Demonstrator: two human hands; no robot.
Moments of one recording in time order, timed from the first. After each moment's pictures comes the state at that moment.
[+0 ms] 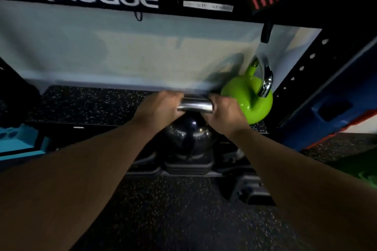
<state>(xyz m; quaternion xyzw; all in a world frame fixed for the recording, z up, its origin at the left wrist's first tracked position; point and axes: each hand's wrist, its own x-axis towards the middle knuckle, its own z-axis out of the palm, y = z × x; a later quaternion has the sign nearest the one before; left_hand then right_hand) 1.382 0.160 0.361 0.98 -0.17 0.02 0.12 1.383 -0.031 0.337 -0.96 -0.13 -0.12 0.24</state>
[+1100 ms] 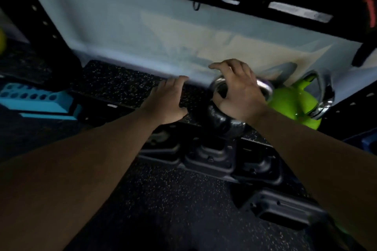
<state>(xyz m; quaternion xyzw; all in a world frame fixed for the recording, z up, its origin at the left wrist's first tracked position) 1.397 0.255 0.334 0.97 -0.02 -0.04 0.22 1.436 0.052 0.378 -0.95 -0.25 -0.05 0.16</state>
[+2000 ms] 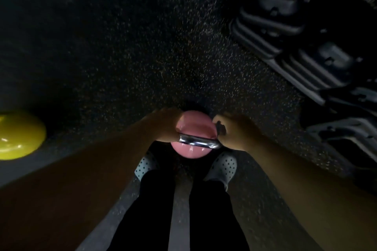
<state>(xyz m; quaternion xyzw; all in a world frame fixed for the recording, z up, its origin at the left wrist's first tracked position) 0.914 0.389 0.085 0.87 0.13 -0.39 0.28 1.035 0.178 0.097 -0.84 -0.37 0.39 0.04</state>
